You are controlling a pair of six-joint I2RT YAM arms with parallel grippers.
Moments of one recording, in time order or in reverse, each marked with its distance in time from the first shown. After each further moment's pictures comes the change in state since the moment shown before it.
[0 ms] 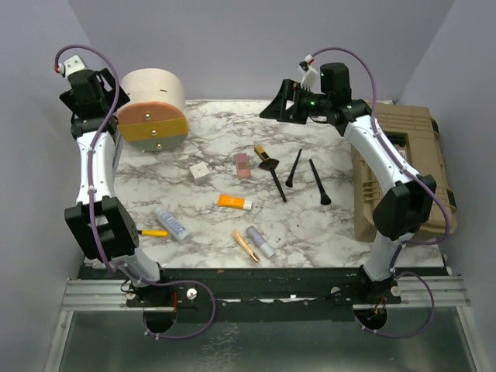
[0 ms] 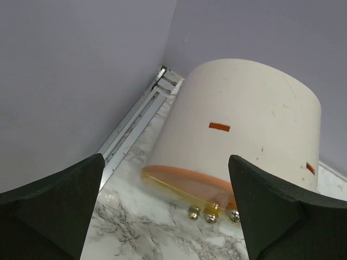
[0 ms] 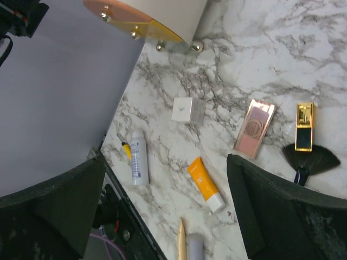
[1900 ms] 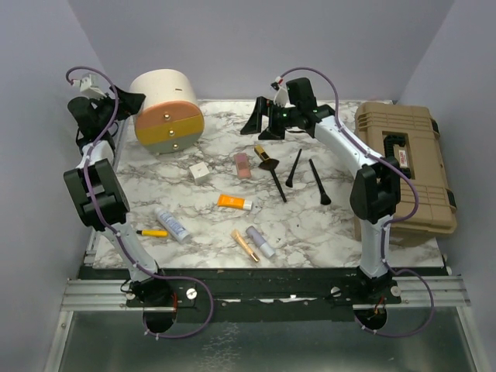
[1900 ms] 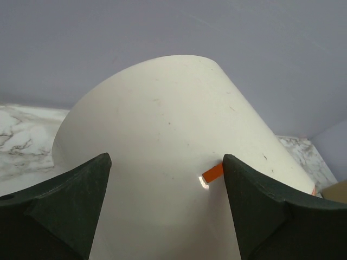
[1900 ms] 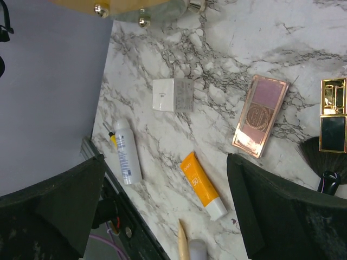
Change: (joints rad) left arm 0.144 0.401 -0.120 0.845 0.909 -0.238; right arm 0.095 0.287 0.133 -0.018 0.031 0.053
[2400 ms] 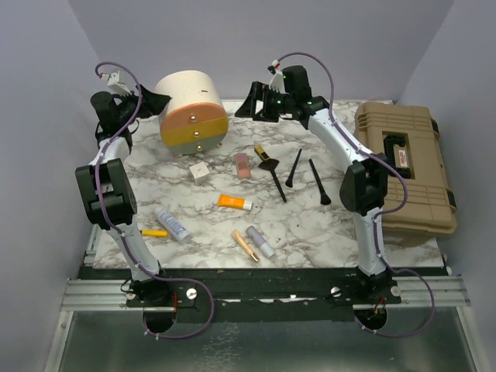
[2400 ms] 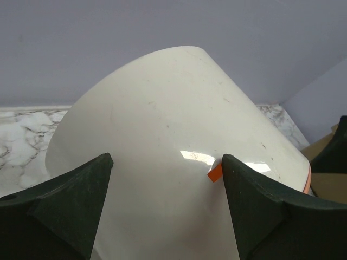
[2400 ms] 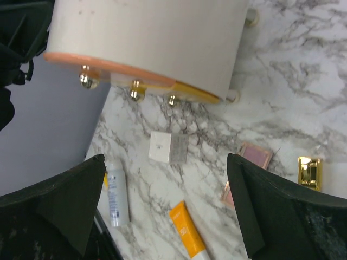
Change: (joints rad) left arm -0.133 -0.029 -0.030 -0.021 0.048 0.029; right arm 0.000 0.111 0.194 0.037 0.044 -0.018
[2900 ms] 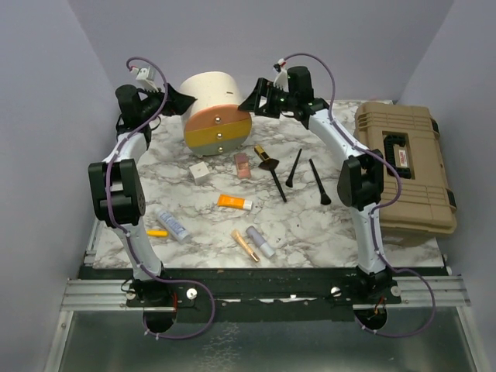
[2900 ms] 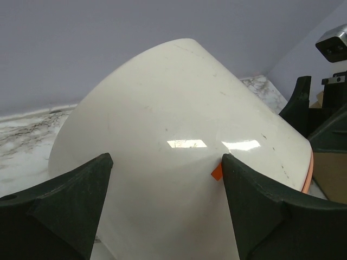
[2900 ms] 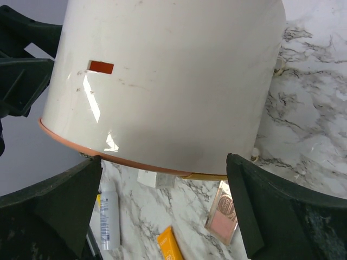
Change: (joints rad) left arm -0.150 -0.003 0.038 -0.103 0.007 0.097; right arm -0.036 0.130 0.094 0.157 0.024 0.043
